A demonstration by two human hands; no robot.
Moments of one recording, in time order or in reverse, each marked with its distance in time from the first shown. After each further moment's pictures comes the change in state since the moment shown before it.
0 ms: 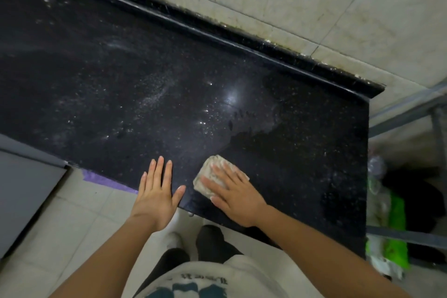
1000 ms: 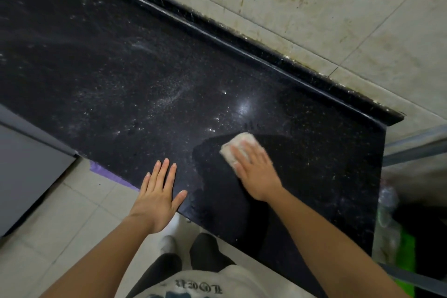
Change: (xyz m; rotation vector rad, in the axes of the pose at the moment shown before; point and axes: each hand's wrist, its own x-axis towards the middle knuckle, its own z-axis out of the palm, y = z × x) left_hand 0.005 -0.003 0.008 0.001 0.021 -0.007; right_hand 0.043 0.067 -0.032 -0.091 0.041 0.262
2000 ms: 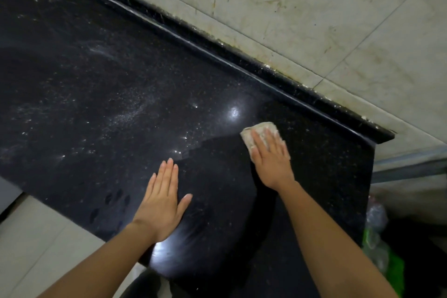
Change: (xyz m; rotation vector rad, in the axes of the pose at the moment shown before) left_hand 0.076 0.083 -0.001 -0.088 0.146 0.107; right_hand 0.053 0.116 -0.041 0.182 0.053 0.269
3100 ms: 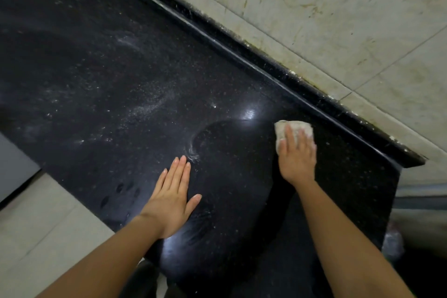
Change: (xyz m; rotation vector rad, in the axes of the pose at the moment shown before) left_hand 0.002 0.001 -0.002 -0.013 -0.042 -0.026; right_hand 0.036 0.015 -0.009 0.010 0.082 0.156
